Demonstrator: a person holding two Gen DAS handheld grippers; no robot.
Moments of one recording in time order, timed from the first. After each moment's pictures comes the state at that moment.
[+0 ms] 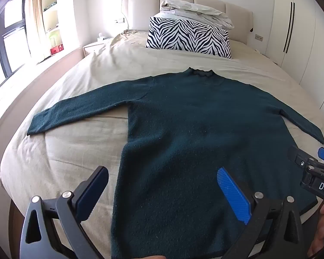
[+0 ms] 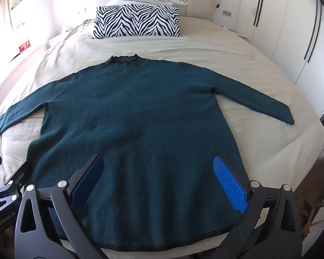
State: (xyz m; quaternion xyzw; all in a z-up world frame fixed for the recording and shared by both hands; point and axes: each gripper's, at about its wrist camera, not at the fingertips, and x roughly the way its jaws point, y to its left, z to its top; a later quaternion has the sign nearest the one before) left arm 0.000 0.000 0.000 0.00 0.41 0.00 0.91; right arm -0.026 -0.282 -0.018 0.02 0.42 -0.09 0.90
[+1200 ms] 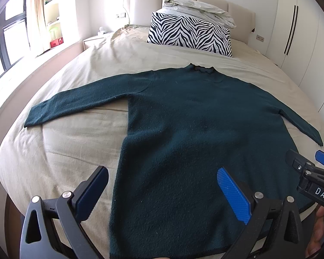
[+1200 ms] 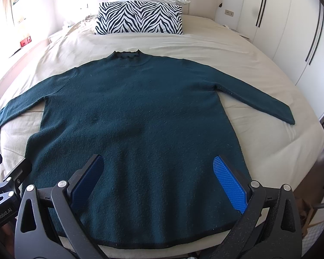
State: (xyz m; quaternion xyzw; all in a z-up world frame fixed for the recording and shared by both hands) left arm -0.001 0.009 -0.008 -0.02 0.42 -0.01 0.91; right arm -0.028 -0.276 -0.024 0.01 0.43 -0.08 0.90
